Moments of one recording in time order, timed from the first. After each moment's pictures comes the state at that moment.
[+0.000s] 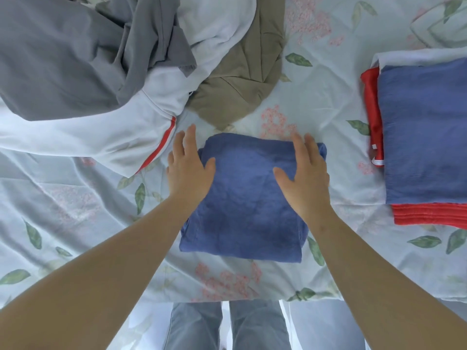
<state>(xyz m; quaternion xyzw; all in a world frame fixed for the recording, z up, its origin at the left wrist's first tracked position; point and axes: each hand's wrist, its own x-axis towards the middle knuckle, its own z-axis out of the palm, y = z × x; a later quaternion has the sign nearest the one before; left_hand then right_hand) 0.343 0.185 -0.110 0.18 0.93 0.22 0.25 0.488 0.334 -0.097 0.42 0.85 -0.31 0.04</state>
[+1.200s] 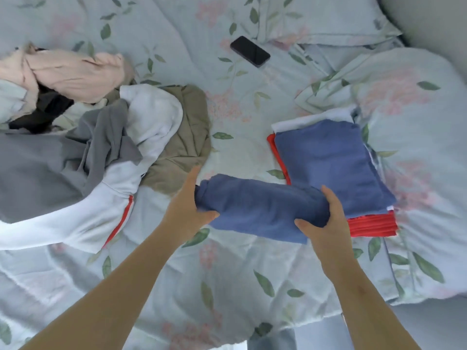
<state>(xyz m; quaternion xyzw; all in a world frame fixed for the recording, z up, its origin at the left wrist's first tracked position) 0.382 0.277 -0.006 0.27 0.80 0.38 0.39 0.609 0.400 0.000 0.58 0.57 -0.56 -0.20</state>
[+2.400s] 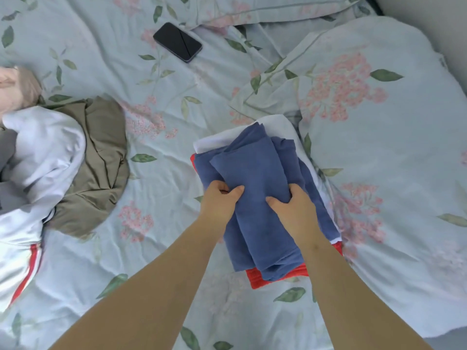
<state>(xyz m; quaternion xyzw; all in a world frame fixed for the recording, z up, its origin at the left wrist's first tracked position) 0.512 0.534 -0.079 0.07 0.82 0.37 0.44 0.646 0.603 -0.069 0.60 0.63 -0.49 -0.05</state>
